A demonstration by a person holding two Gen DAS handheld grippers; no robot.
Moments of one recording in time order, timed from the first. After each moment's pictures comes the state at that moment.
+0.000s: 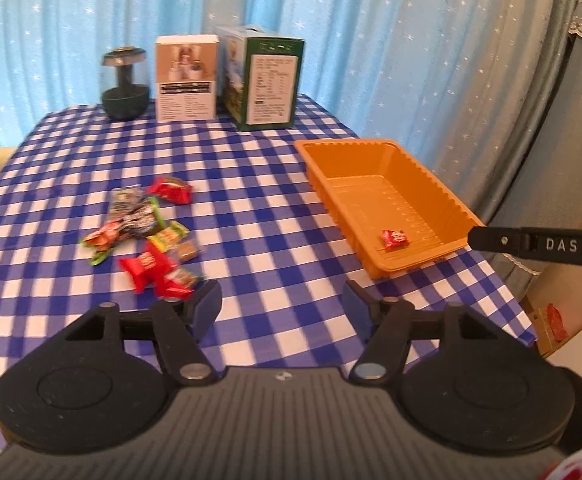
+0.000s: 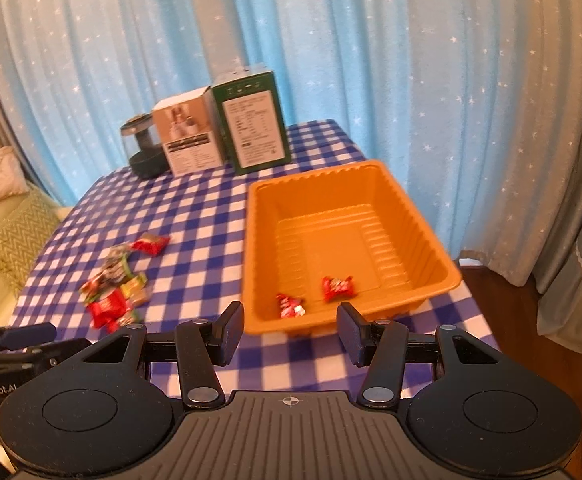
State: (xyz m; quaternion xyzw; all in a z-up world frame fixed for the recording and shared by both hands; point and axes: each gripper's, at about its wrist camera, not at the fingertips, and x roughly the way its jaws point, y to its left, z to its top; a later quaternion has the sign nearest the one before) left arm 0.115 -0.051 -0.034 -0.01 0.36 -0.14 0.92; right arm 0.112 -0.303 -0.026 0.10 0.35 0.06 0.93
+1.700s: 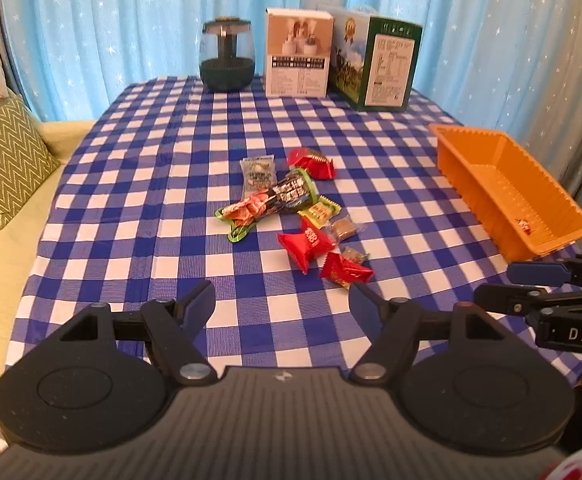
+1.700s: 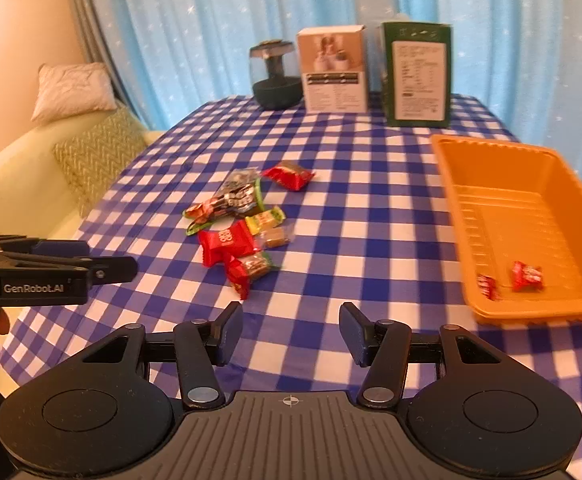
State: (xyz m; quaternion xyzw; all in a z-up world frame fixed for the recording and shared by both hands) left arm 0.151 0.068 -0.073 0.00 0.39 -0.05 0.92; right arm 0.147 -0.160 -0.086 0.03 0.39 0.21 0.90
